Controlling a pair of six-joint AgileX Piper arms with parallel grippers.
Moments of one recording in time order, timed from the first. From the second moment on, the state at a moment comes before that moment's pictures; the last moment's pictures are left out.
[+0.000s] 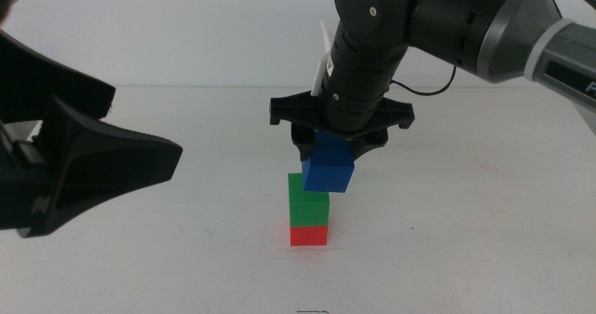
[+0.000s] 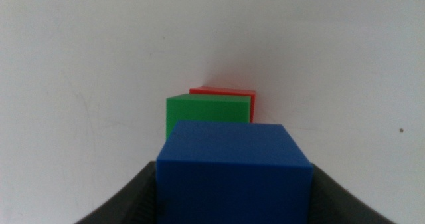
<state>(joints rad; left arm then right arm) -0.36 0.86 -1.19 -0.48 1.11 0.50 0.72 1.94 -1.86 -0.06 1.24 0.65</state>
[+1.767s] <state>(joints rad) -0.36 0.86 -1.19 -0.48 1.11 0.50 0.78 2.05 -1.95 -0.12 1.24 0.63</state>
